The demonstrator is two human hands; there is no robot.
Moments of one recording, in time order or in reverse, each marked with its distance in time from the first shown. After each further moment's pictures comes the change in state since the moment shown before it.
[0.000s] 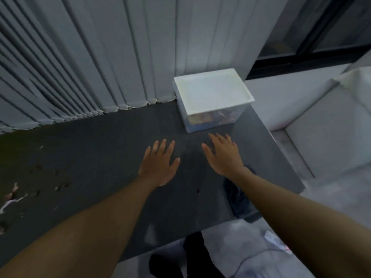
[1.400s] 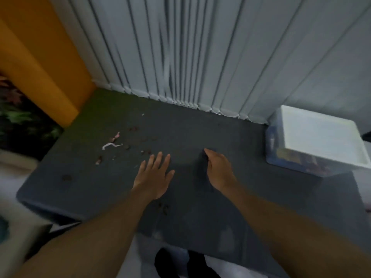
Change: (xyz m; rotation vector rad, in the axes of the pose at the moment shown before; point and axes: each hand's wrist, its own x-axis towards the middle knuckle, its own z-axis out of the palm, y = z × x) left_hand -0.144 -0.174 0.020 -0.123 0.009 -0.530; right_hand 0.013 -0.217 0.100 0.107 -0.196 -0.489
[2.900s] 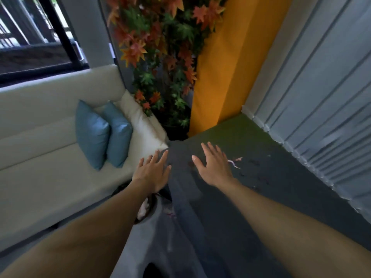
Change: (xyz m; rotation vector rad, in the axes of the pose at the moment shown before) left_hand -0.211 -0.267 -0.009 -0.332 0.270 -0.711; right_hand 0.001 -0.348 0.152 -0.265 -0.406 -0.711
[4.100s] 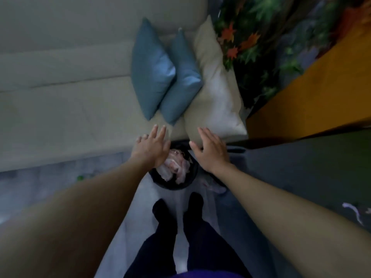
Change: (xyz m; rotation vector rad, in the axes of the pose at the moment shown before) left_hand 0.093 -0.284 0.079 -0.140 -0.159 -0.442; right_hand 0.194 -0.178 0.246 -0.056 -0.315 -0.244
